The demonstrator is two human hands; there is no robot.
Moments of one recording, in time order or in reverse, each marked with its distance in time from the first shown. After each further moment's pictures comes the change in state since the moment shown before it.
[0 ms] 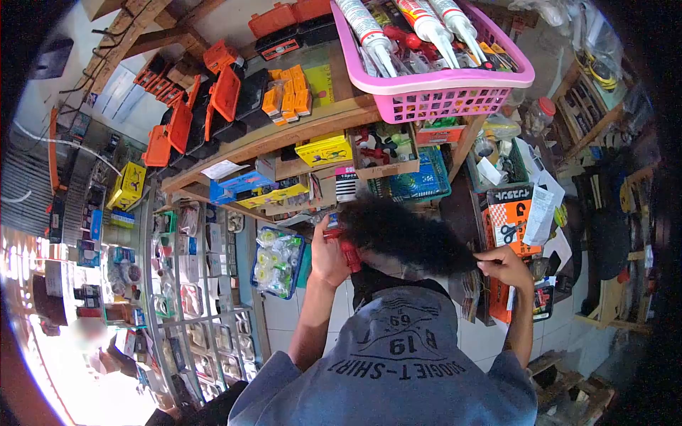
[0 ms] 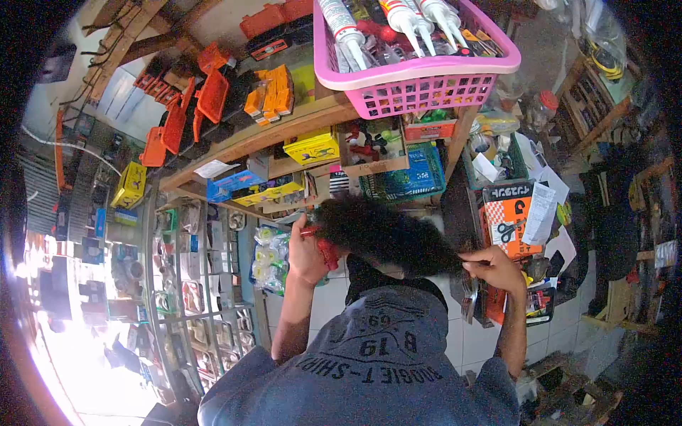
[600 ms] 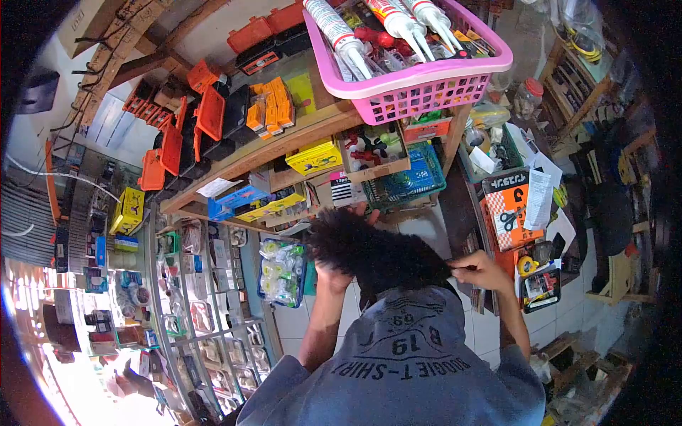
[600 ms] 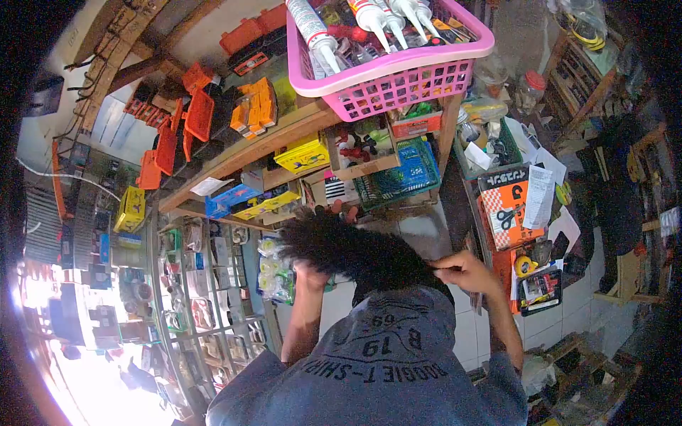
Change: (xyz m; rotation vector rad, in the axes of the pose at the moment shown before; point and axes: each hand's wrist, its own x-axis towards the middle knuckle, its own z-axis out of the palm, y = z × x) left_hand 0.014 -0.018 0.000 -0.325 -0.401 0.063; right_hand 0.011 0.010 0.055 0.141 -0.111 -0.102
